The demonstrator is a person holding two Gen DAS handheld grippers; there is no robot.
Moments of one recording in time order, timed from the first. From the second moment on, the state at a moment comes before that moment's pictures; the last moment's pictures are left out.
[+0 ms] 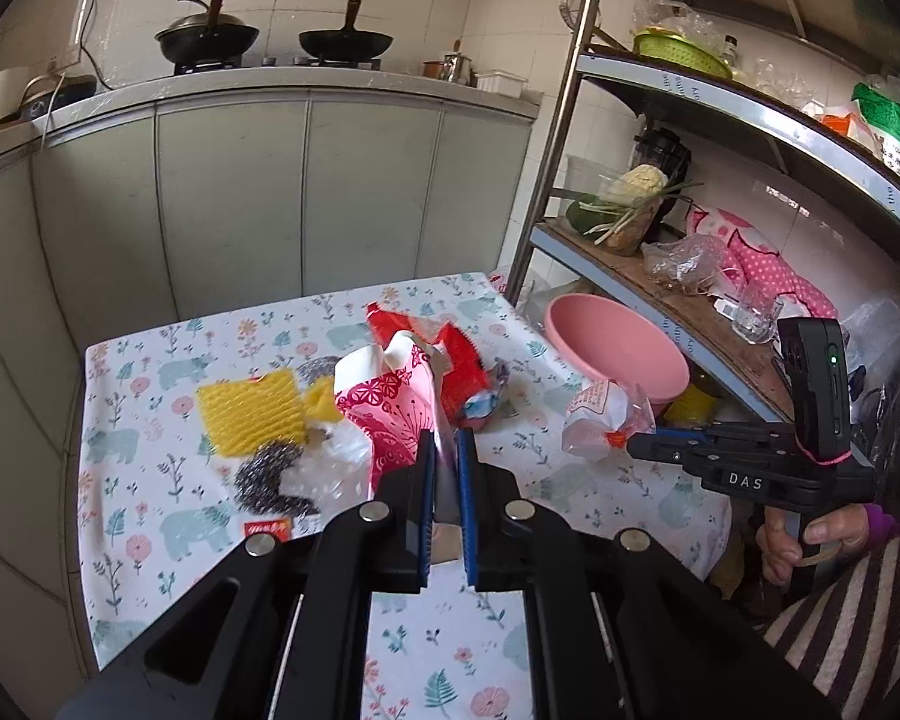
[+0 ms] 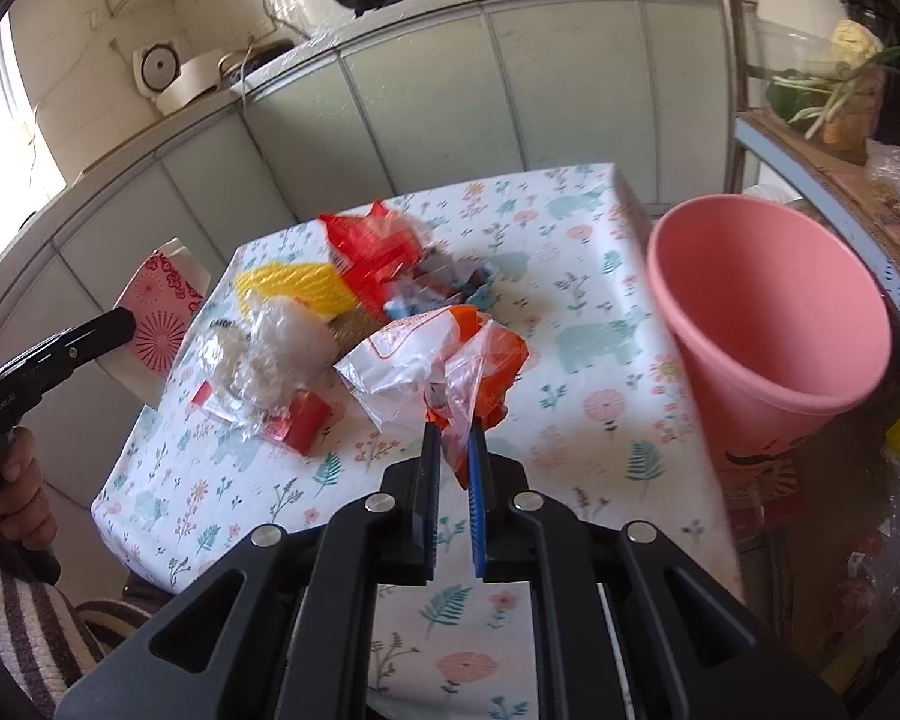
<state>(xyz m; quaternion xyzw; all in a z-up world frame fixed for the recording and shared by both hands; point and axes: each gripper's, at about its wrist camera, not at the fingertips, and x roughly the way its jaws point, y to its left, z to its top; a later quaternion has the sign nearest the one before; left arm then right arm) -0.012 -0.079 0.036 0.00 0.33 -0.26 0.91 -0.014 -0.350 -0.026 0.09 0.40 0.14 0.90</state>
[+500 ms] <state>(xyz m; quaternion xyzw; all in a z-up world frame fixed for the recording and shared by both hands) 0.062 -0.226 0.045 0.01 0.32 -0.35 0.88 0.006 -0.458 -0.011 0.14 0.35 -0.01 0.93</state>
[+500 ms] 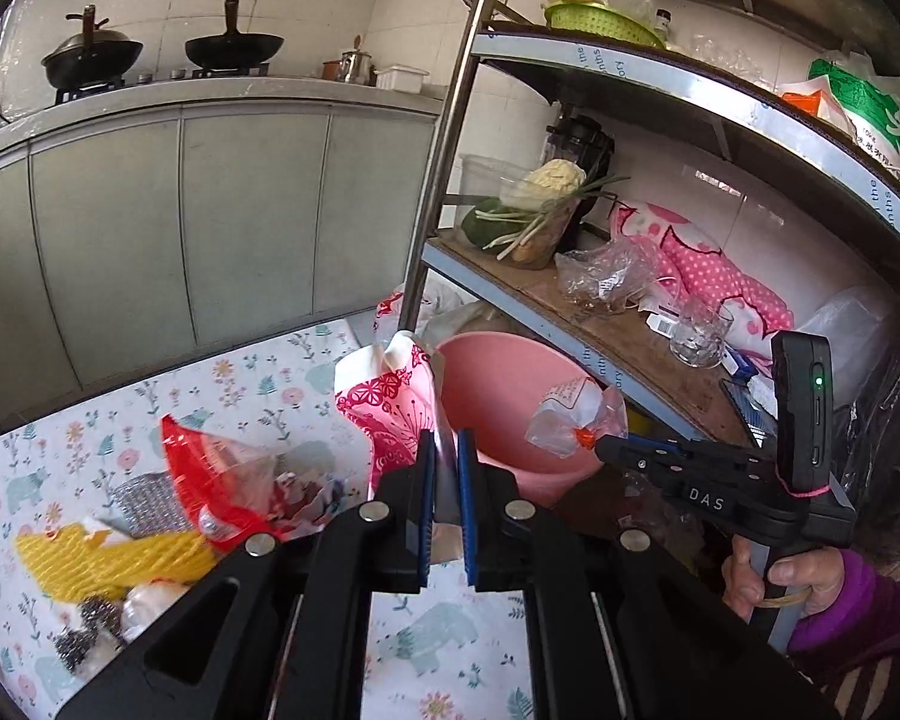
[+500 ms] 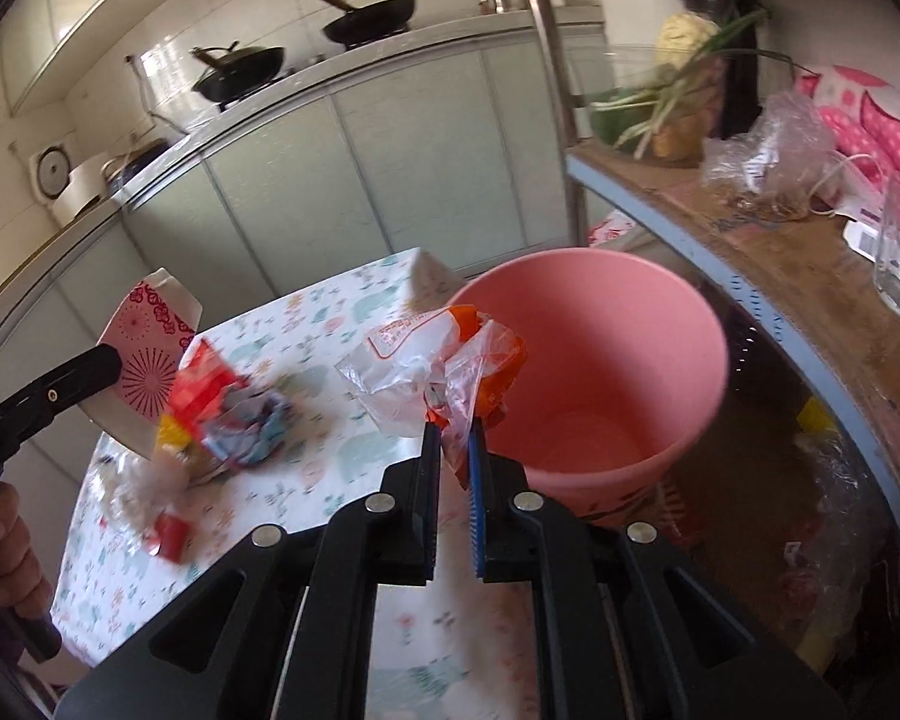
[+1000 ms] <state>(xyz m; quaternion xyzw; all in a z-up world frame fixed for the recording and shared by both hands) 0.125 -0.349 -0.014 0.02 0.38 -0.39 0.84 0.041 -0.504 -0.047 0.15 0.39 -0.08 0.91</state>
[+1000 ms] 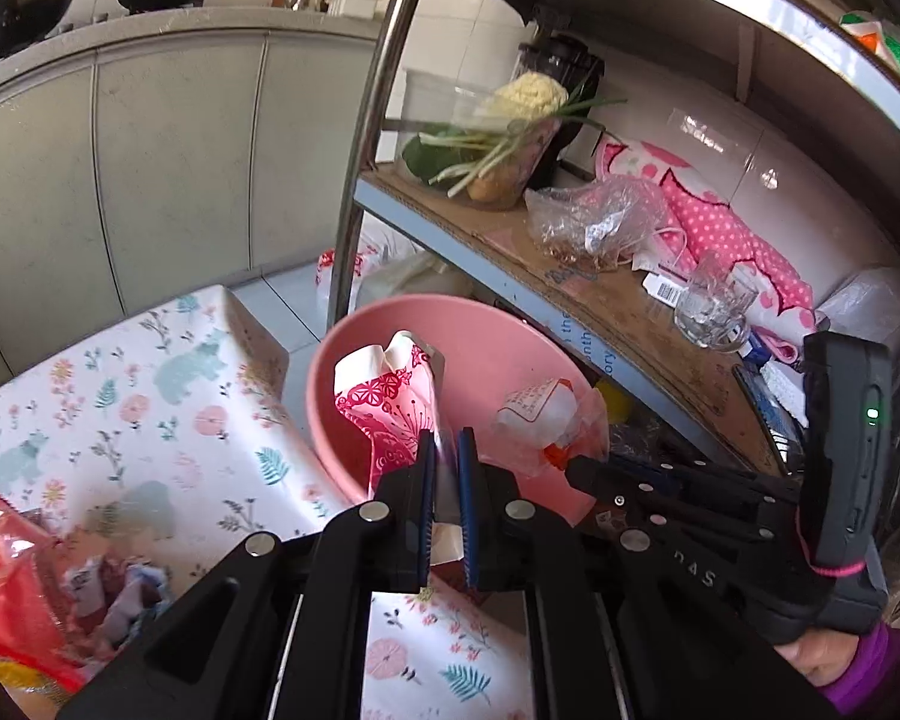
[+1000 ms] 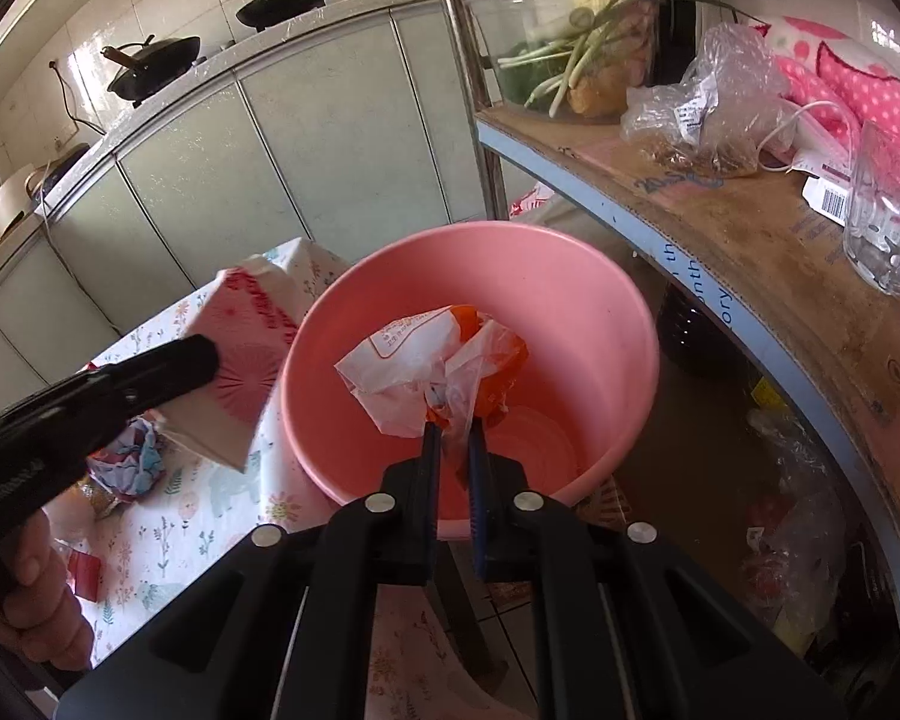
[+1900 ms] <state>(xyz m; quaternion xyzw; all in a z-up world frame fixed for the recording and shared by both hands) 0.126 -0.367 -0.016 0.03 0.38 -0.38 0.84 0.046 -0.505 -0.051 0.15 0.39 -0.08 0.91</state>
